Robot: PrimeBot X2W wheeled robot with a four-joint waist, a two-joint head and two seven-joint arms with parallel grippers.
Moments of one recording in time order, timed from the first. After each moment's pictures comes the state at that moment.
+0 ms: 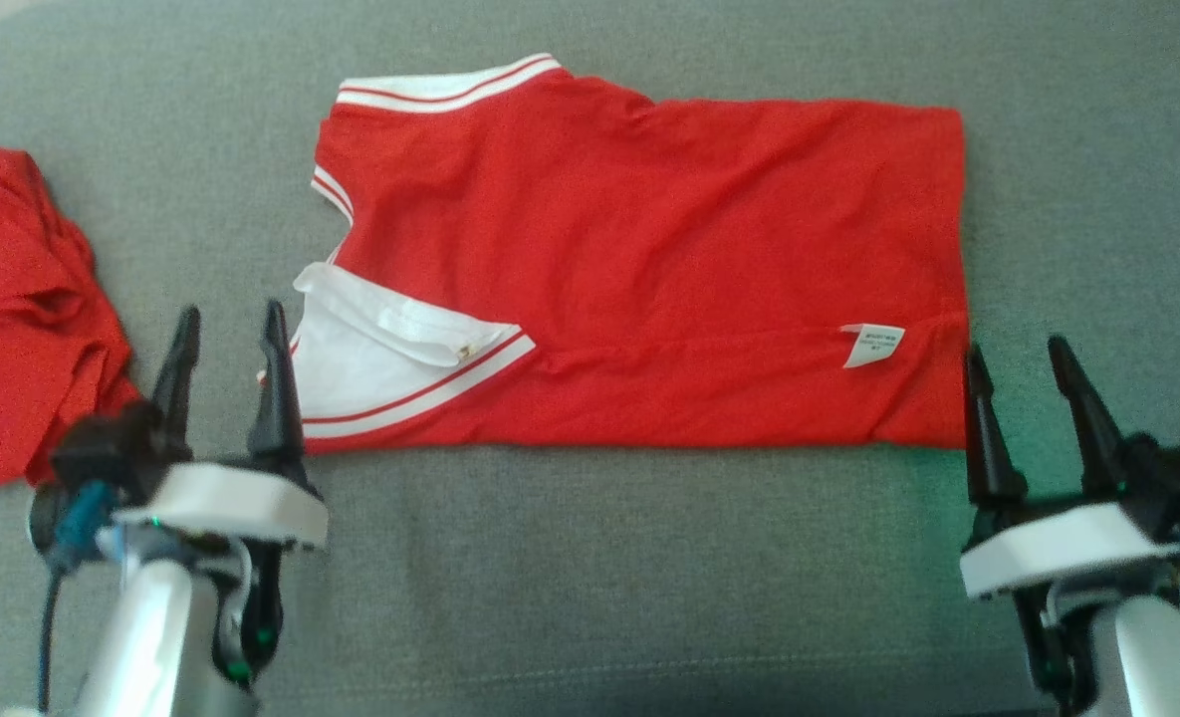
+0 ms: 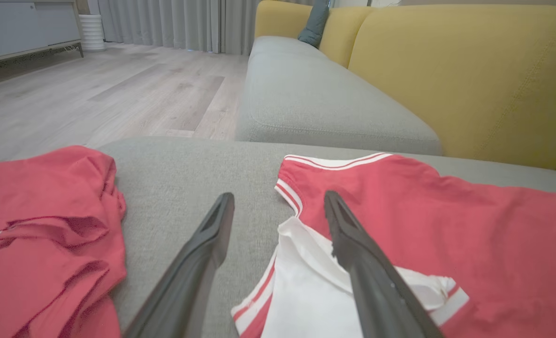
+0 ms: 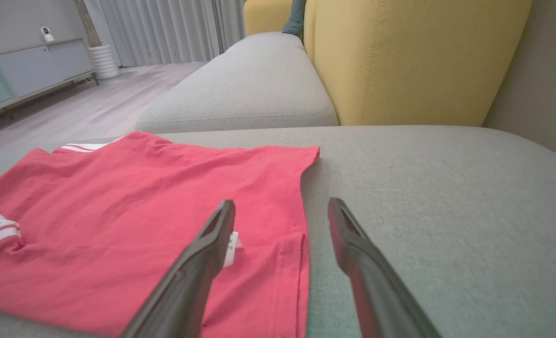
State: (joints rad) left arm -0.18 0.15 -0.13 0.20 -0.28 0.05 -0.24; right arm -0.04 -0.07 -0.03 0.07 0.10 0.13 -0.09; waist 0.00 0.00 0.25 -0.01
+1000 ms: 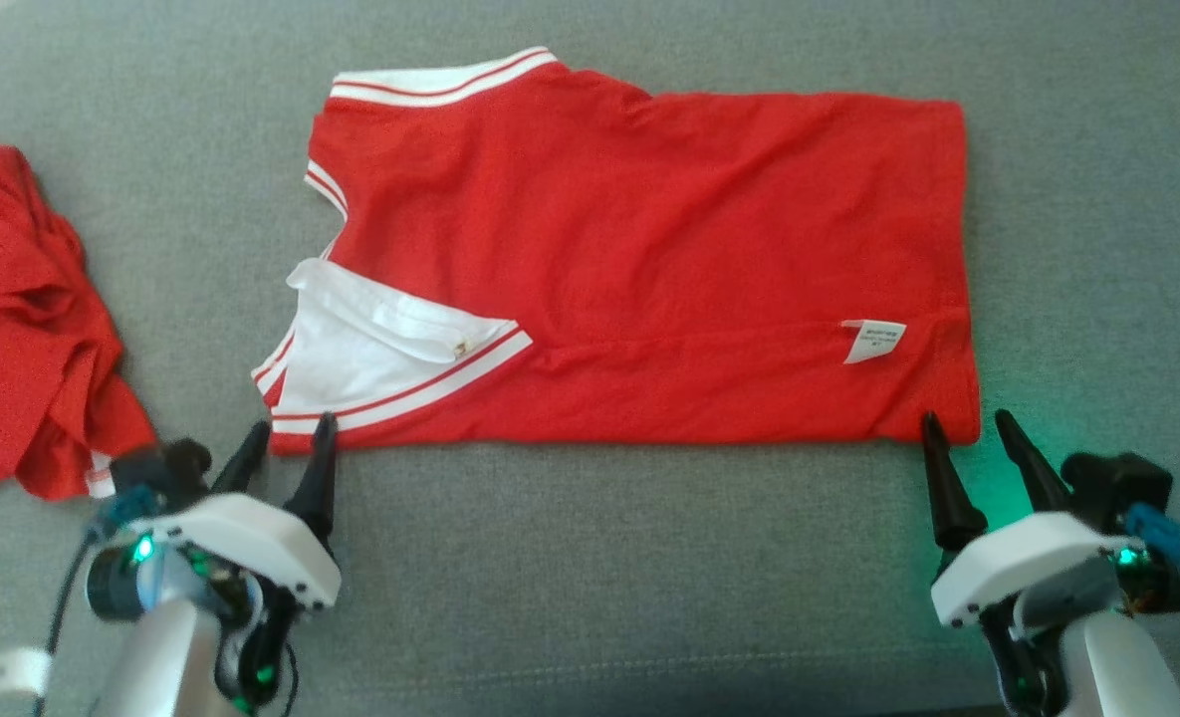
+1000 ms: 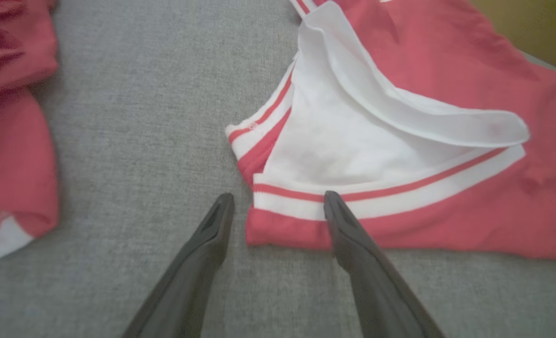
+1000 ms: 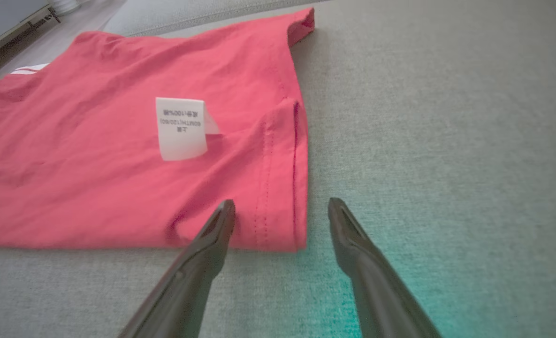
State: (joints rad) left arm -0.17 0.15 -0.16 0.43 -0.41 -0.05 -0.05; right arm -0.04 -0.05 -0.03 0.23 0.16 0.13 0.04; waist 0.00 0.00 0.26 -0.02
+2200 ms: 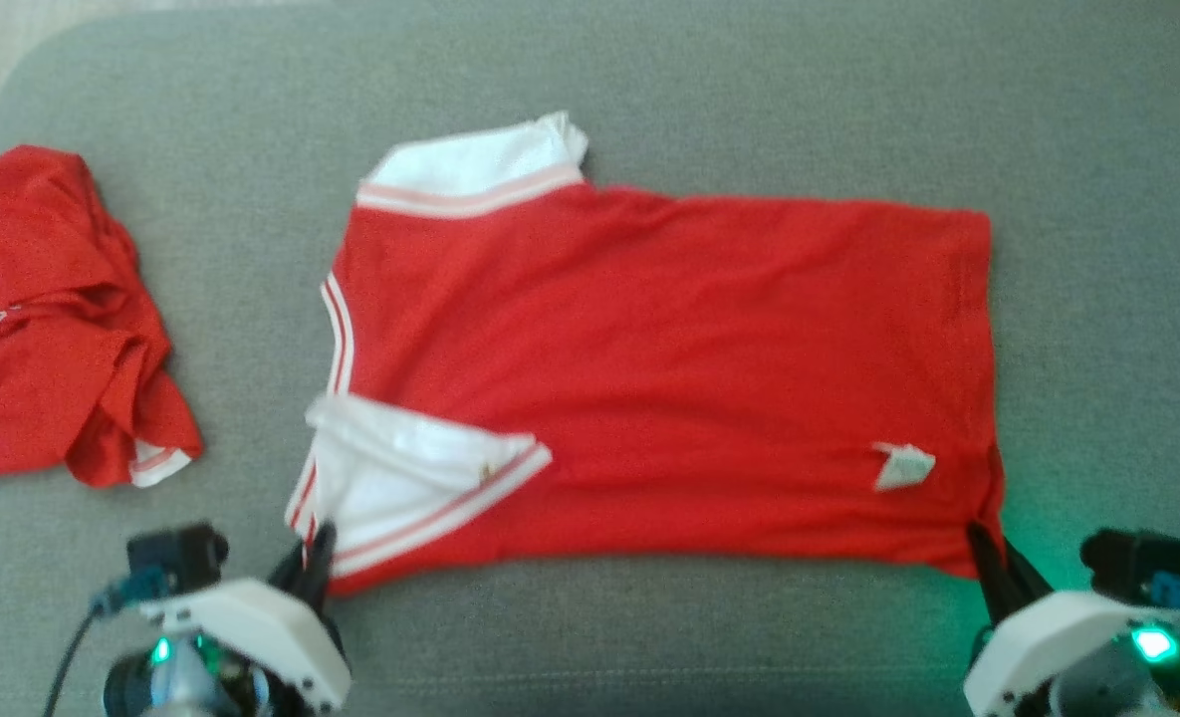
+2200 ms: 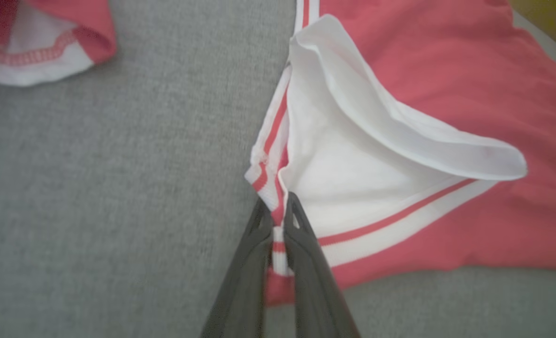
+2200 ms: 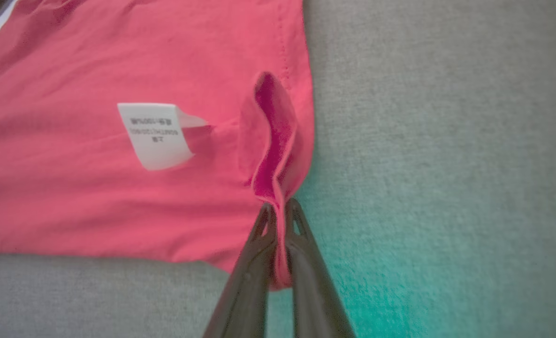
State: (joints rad) left arm 0.01 0.18 -0.18 0.24 -0.52 0.01 0.14; right arm 0.12 -0.06 -0.06 0.12 0.24 0.13 0.25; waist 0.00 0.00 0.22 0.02
